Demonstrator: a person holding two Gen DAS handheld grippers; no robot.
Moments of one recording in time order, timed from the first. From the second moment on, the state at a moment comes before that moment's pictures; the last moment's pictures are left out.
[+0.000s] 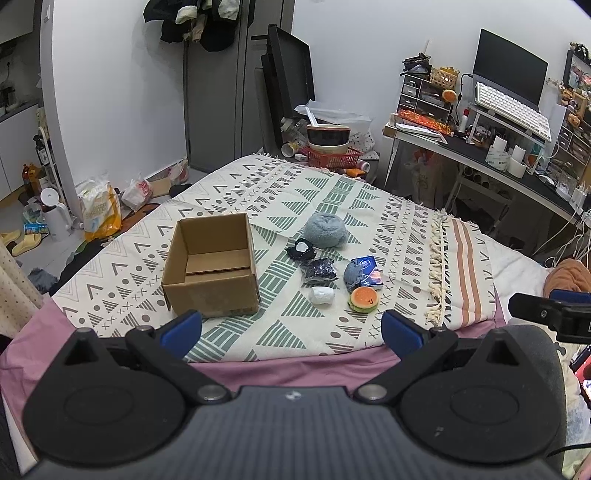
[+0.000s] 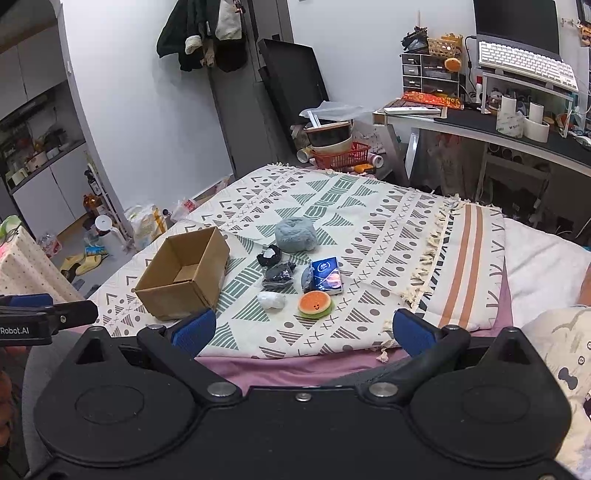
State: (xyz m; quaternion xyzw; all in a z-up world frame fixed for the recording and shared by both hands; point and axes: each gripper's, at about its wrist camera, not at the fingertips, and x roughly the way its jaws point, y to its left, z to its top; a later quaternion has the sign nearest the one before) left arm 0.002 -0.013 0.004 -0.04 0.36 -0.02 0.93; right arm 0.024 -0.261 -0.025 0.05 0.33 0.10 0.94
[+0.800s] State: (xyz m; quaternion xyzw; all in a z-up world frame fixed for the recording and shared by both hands) left arm 0.000 -0.017 0.006 -0.04 0.36 -0.02 0.93; right arm 0.021 -0.257 -0.024 0.04 0.33 0.11 0.94
